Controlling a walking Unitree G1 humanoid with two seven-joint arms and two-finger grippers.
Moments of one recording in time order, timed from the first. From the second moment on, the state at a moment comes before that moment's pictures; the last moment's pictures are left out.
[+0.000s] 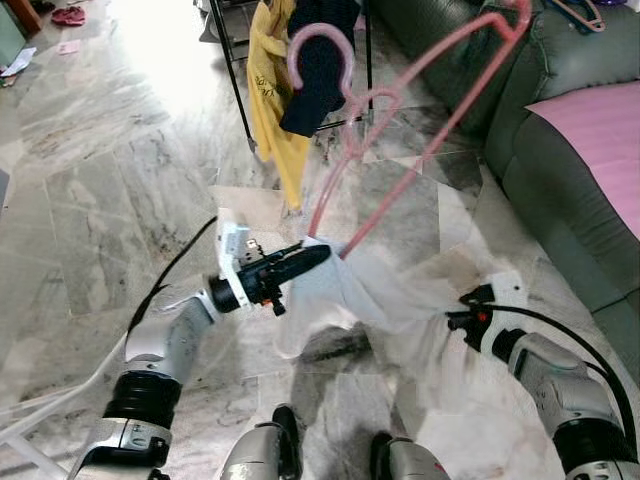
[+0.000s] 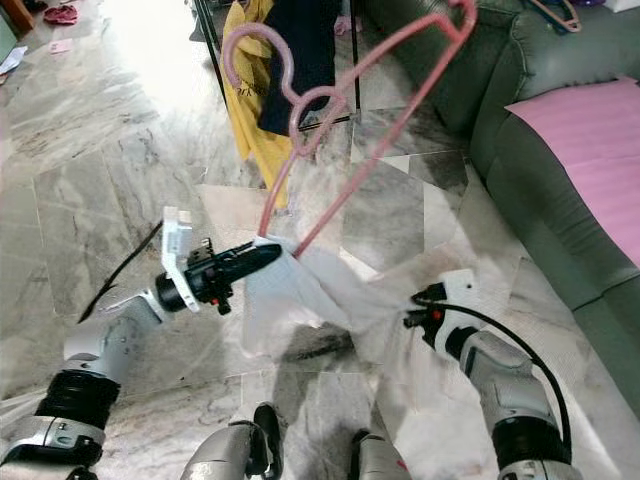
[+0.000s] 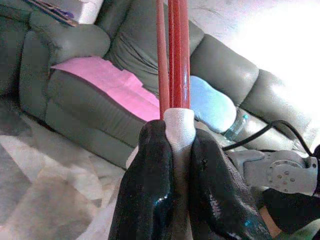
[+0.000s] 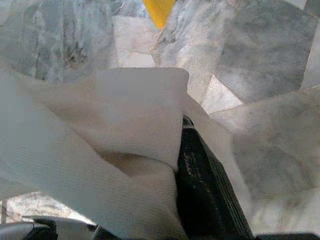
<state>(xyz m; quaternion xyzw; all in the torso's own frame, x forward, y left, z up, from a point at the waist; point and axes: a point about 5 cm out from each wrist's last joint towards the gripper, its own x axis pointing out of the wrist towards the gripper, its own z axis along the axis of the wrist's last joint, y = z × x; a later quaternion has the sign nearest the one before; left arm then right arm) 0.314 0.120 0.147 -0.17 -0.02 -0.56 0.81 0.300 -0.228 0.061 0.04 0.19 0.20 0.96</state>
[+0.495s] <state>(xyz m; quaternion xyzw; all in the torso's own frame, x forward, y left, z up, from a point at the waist) 0.311 0.113 0.162 -0.14 -0.04 -0.60 0.79 0.291 -0.230 0.054 0.04 0.20 0.23 0.95</state>
